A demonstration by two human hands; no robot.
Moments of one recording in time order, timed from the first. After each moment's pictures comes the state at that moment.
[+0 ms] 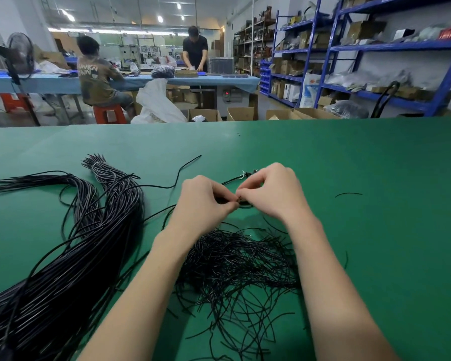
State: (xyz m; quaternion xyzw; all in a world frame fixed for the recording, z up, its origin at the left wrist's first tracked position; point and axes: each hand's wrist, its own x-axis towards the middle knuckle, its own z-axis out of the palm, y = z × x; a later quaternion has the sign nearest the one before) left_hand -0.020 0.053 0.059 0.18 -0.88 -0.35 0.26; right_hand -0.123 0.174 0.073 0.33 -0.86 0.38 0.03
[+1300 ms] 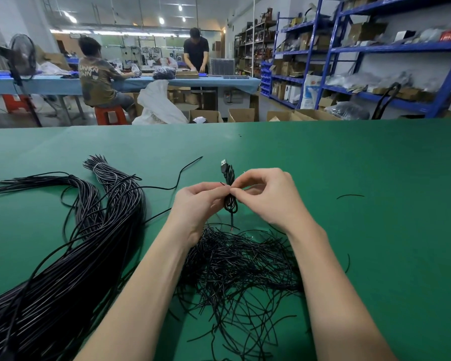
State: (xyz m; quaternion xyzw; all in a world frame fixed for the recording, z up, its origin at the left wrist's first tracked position) left_hand -0.025 0.047 0.052 0.24 -0.53 -0.77 0.24; right_hand -0.121 0.173 0.061 0.40 -0.76 0.50 0.01
